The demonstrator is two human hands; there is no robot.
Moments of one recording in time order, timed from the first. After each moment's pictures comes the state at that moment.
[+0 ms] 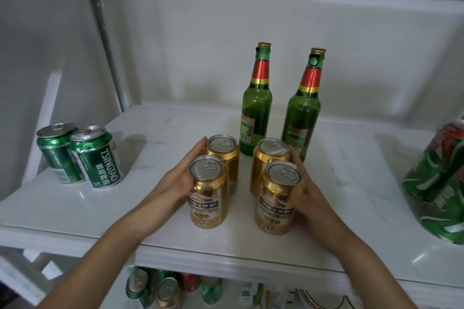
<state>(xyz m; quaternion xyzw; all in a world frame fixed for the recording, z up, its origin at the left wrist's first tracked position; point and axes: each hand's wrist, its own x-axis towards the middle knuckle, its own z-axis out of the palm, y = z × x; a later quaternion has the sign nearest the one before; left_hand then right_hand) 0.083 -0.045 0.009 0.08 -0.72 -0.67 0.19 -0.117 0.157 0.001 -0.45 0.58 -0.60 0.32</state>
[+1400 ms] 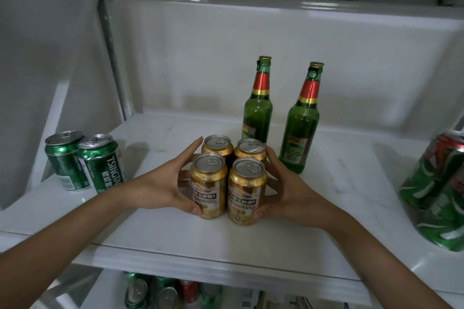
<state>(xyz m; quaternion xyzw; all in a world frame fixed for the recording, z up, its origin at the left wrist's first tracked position) 0.081 -0.098 0.034 0.10 -0.85 -0.50 0.07 -0.139 0.116 0.015 -0.56 0.58 -0.49 0.35</state>
